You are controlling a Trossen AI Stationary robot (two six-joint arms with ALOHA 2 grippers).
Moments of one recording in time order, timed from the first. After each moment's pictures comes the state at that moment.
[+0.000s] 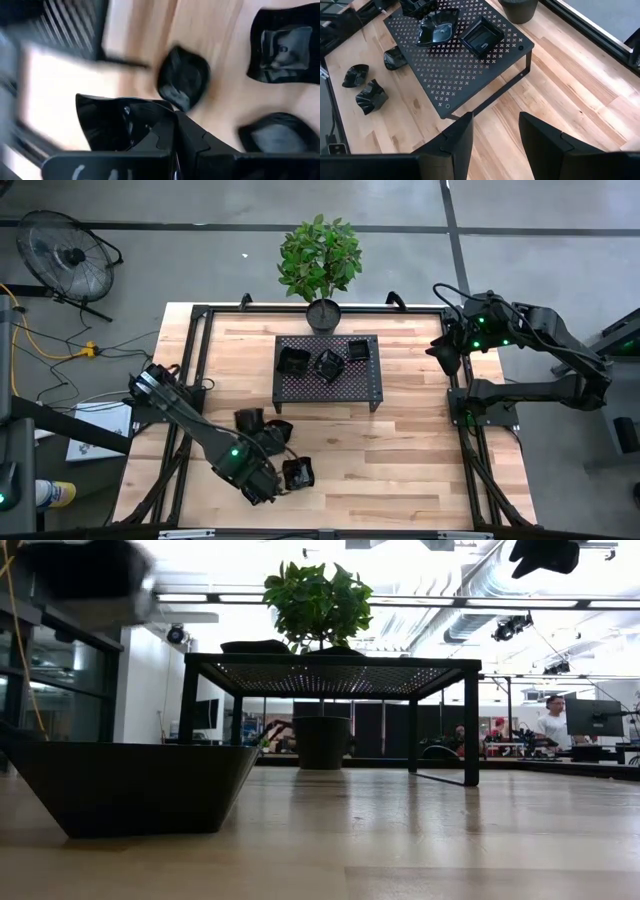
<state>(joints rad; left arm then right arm) -0.67 1.82 1.73 -1.57 -0.45 -0.93 -0.39 0.88 1.31 -1.26 -0.08 0.35</state>
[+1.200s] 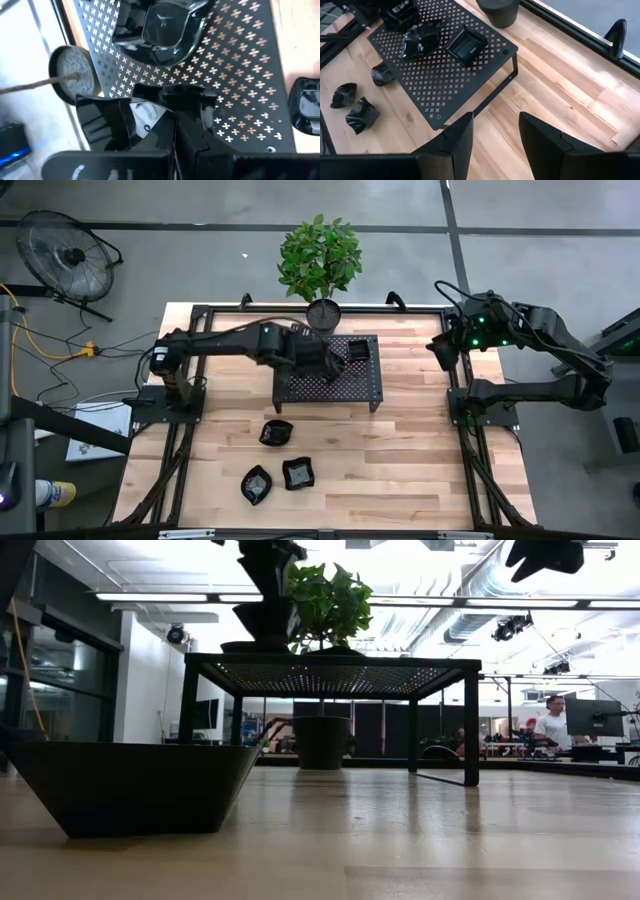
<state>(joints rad) 0.00 1.82 1.97 -1.42 -0.36 0.33 -0.39 0.88 1.31 -1.26 -0.01 0.44</state>
